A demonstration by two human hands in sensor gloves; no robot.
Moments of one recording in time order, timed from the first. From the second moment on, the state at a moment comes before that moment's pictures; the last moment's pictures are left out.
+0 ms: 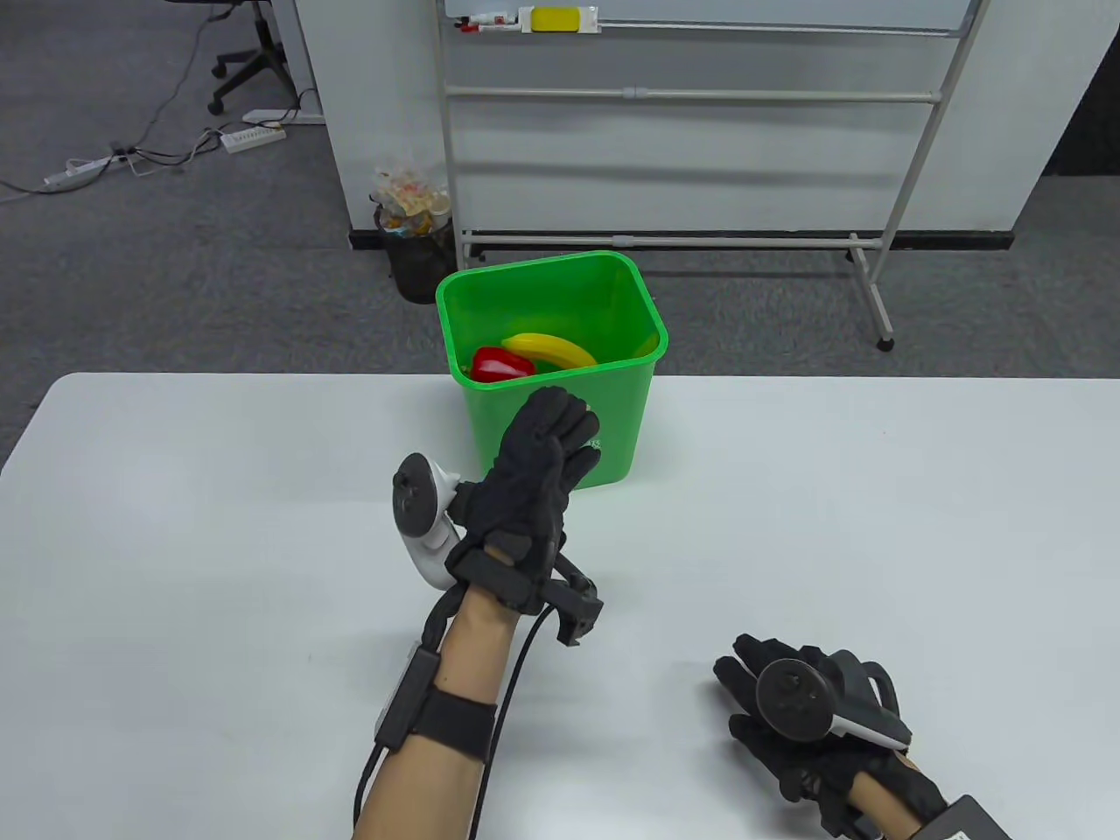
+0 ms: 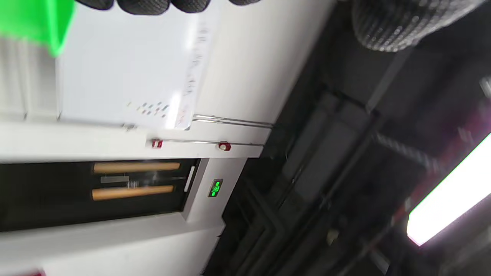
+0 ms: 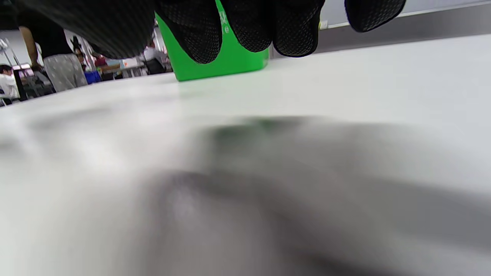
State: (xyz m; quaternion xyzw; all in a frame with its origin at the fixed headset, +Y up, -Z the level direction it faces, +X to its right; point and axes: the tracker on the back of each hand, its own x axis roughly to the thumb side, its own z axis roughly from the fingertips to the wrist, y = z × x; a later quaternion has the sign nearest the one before) left_hand -0.104 -0.577 -0.378 0.11 -0.31 0.70 0.63; right_hand 0.201 -0.737 -0.295 0.22 0.06 0.97 0.09
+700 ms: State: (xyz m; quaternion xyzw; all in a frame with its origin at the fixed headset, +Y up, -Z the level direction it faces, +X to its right) left_hand -0.124 -0.700 -0.300 0.10 -0.20 -0.10 0.97; right_hand 0.216 -0.715 -0.293 0.19 -0.06 0.98 0.05
